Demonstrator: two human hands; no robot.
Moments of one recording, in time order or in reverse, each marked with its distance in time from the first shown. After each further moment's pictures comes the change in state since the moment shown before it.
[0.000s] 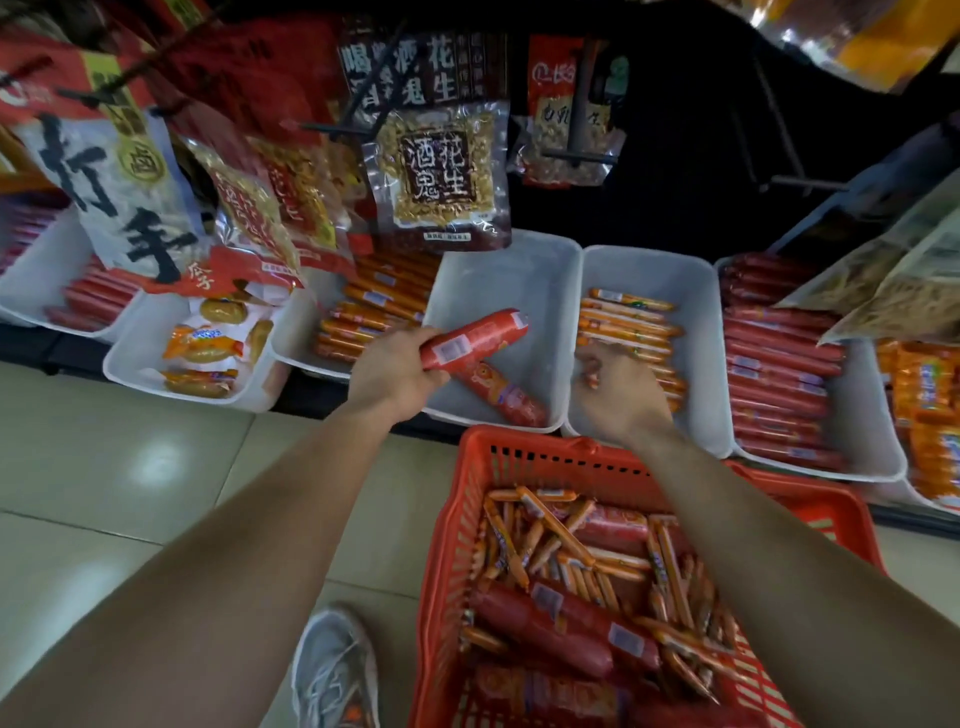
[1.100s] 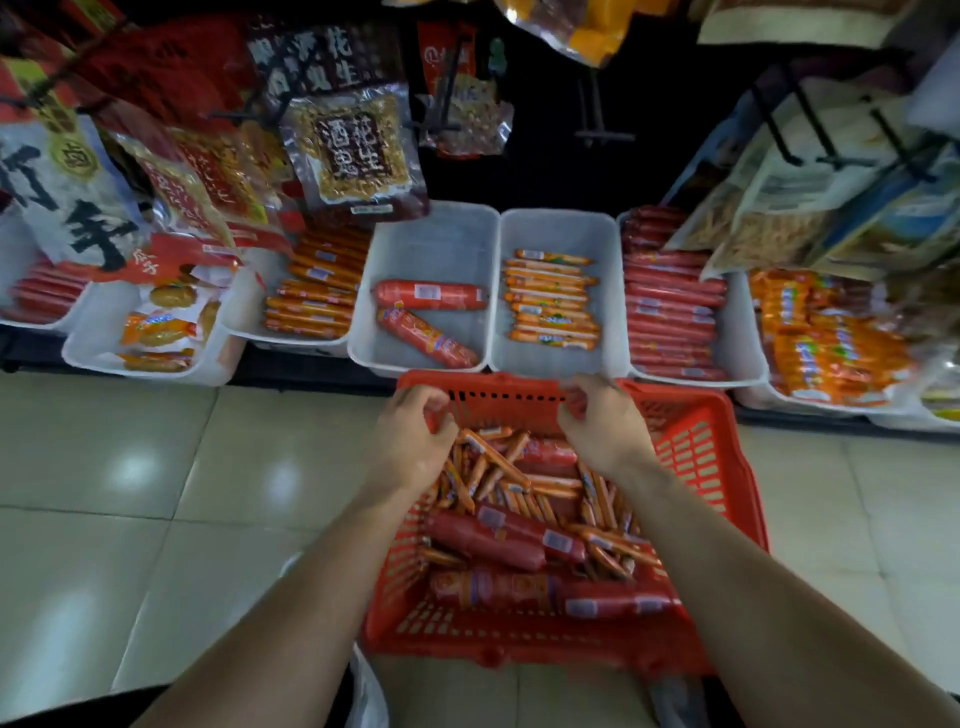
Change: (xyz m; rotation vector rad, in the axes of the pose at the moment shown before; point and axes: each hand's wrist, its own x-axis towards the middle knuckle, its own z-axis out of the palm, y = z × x) left_hand -0.139 0.069 0.071 -0.301 0.101 -0.020; right_hand -0.134 0.057 -0.041 0.099 0.025 0.052
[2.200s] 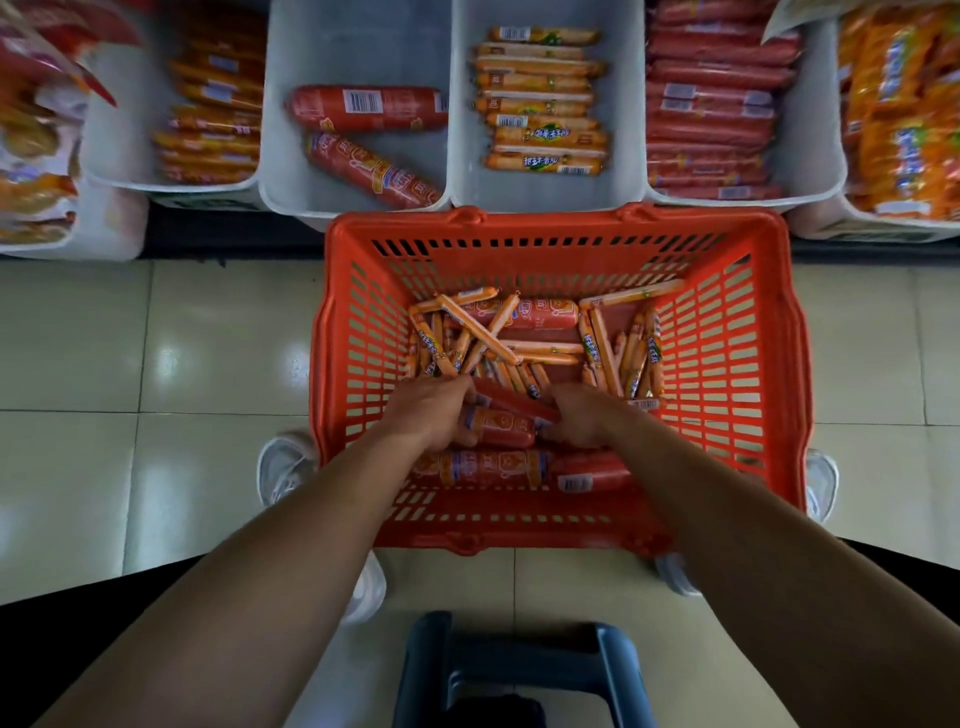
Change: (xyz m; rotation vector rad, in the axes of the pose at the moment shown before) left_hand -0.049 -0.046 0.104 0.681 -0.937 -0.004; right_hand -0.050 0.131 0.120 -0.258 -0.872 0.142
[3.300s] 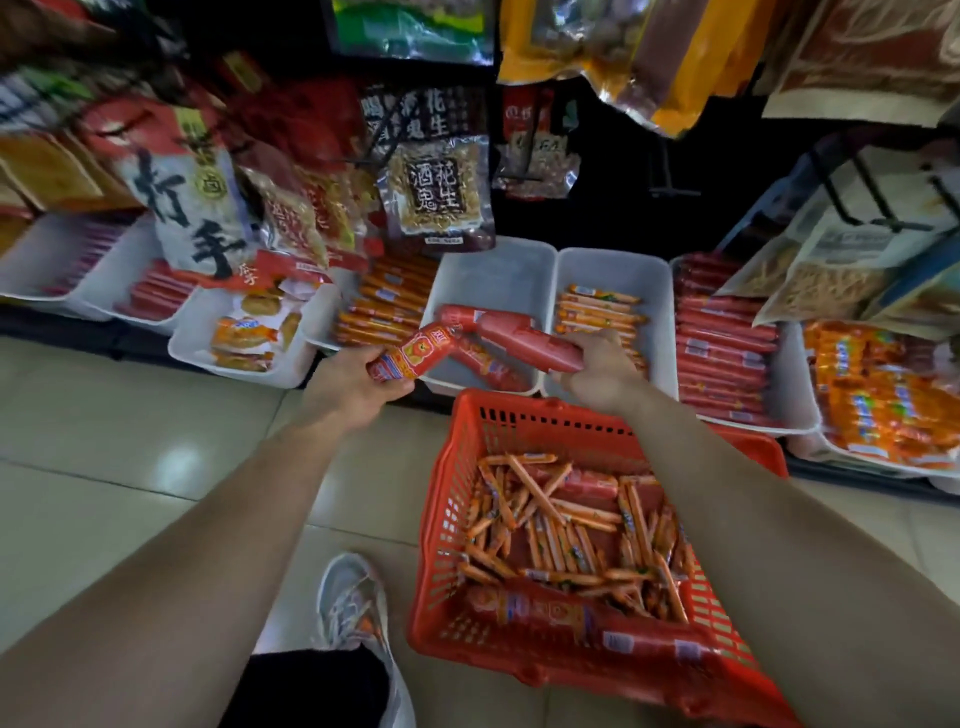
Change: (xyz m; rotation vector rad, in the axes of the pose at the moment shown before) left_hand -0.137 -0.133 -0.180 -0.571 0.821 -0.165; right_hand -0.067 -0.165 -0.212 0.114 0.625 -0.197
